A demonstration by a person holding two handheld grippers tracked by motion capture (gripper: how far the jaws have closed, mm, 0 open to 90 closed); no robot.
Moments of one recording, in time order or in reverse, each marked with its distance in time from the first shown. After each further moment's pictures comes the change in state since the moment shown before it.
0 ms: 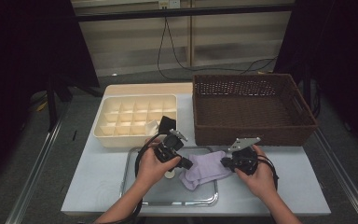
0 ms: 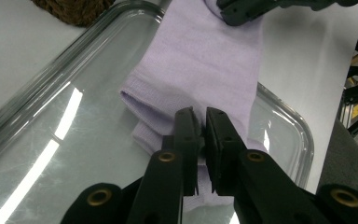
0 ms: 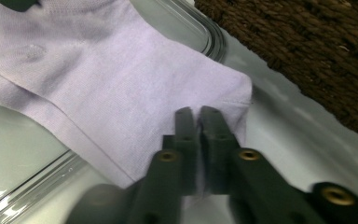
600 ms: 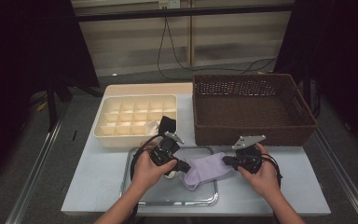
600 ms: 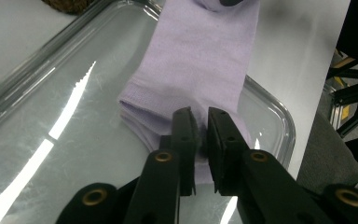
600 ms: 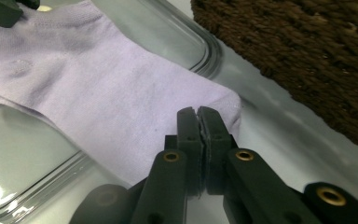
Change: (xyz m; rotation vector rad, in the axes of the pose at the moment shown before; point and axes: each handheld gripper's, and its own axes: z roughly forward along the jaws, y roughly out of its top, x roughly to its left) left arm -0.007 -0.012 -0.008 -0.007 -0.017 -0.017; right arm -0.005 0.002 -0.011 -0.028 0.025 0.013
